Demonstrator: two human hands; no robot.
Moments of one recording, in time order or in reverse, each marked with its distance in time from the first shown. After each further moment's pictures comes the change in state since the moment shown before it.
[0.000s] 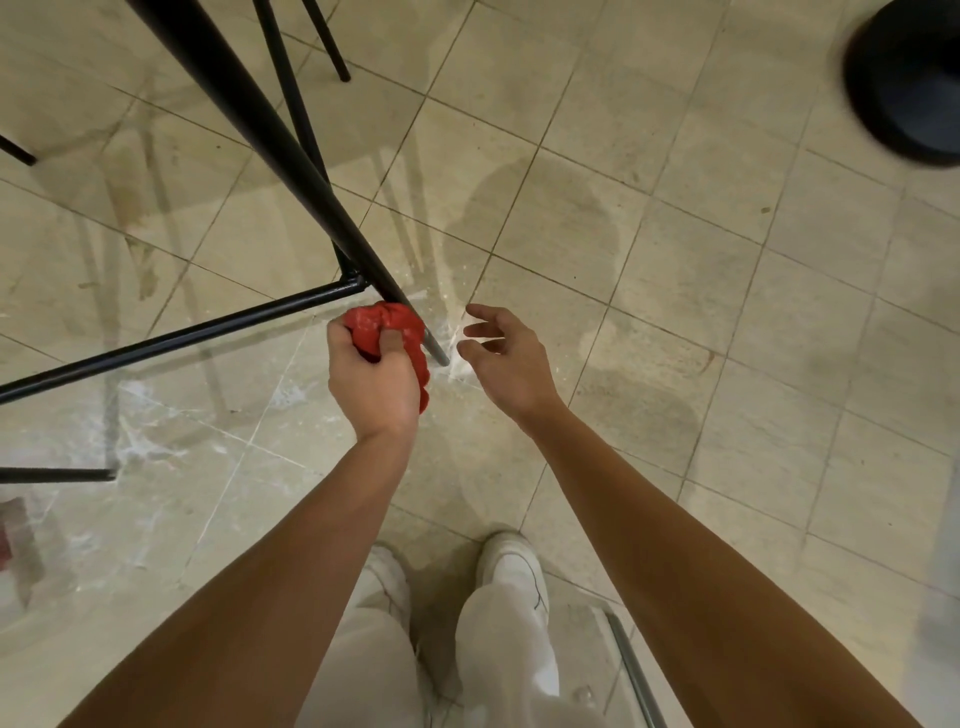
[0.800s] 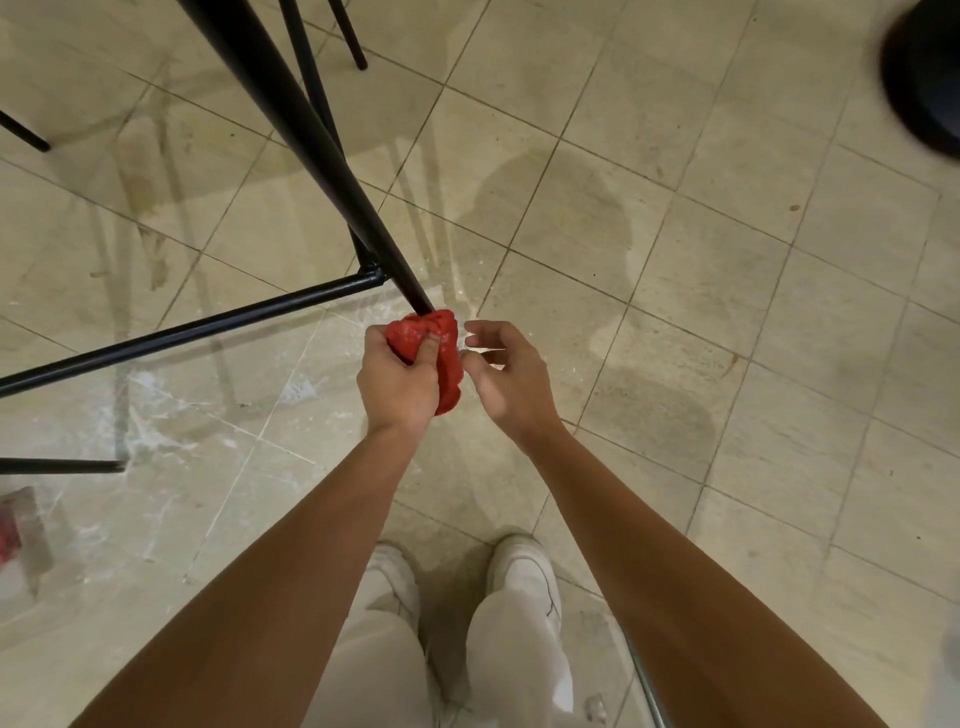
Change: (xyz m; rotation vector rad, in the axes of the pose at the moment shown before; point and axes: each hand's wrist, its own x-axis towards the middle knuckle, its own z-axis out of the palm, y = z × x) left_hand 0.014 -0.020 0.002 0.224 -0.209 -0.052; right_hand 0.000 0.018 0.024 0.113 0.020 -0.029
